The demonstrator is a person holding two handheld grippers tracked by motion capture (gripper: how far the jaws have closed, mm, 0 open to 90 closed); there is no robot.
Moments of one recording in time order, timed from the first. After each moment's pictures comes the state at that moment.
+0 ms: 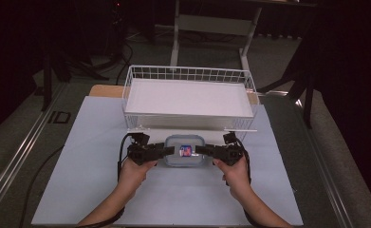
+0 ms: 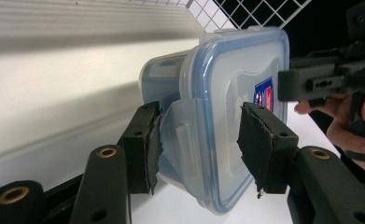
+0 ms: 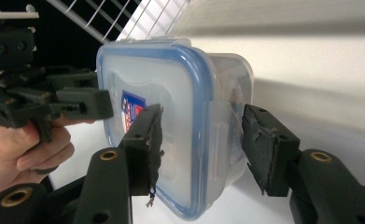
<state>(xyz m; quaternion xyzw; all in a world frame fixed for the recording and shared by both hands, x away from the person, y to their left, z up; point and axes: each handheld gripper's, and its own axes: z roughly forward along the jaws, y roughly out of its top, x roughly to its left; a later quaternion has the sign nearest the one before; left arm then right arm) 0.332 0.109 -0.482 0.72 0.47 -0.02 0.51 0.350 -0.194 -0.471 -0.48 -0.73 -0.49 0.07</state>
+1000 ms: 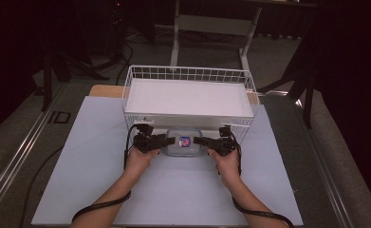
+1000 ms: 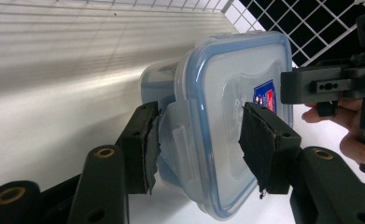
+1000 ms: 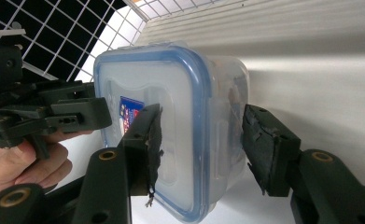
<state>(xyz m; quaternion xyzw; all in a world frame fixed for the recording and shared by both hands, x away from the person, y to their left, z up) 0.383 0.109 -0.515 0.72 0.48 -0.01 0.50 0.396 -0.189 -0.511 -0.52 -0.69 -0.49 0.06</state>
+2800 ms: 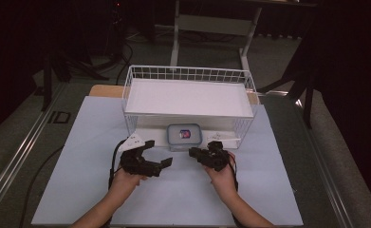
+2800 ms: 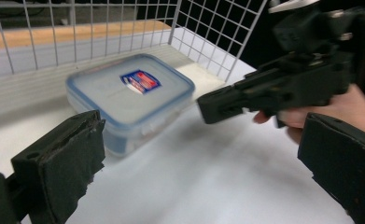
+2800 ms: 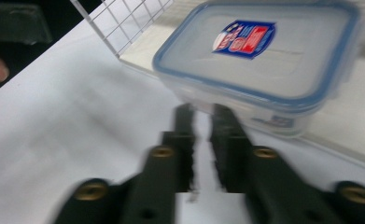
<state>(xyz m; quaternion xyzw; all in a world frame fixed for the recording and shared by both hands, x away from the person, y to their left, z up) 0.282 0.122 -0.473 0.74 0.37 0.09 0.56 0.335 -0.157 -0.497 -0.43 -0.77 -0.47 -0.05</state>
